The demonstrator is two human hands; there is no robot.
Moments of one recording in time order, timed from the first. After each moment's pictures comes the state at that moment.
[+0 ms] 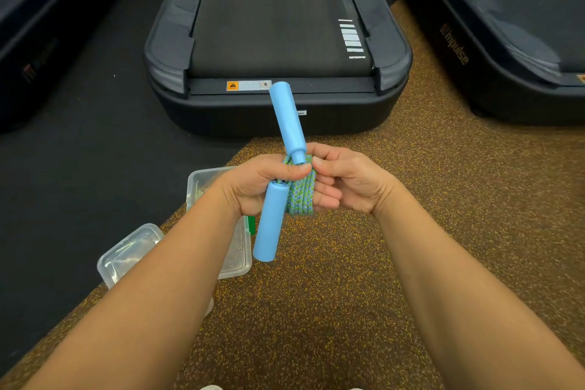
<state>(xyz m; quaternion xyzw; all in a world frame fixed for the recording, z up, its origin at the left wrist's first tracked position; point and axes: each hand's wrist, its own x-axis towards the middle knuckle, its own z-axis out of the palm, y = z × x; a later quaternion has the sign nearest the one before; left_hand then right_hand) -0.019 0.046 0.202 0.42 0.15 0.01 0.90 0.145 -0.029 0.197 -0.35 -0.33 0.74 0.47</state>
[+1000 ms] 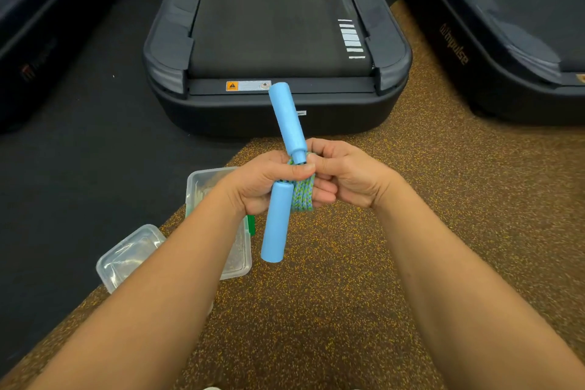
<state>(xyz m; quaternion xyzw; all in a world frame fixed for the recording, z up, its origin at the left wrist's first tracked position) -0.014 0.042 0.204 0.45 0.22 0.06 0.86 0.144 -0.020 0.200 -0.41 -0.37 0.70 0.46</state>
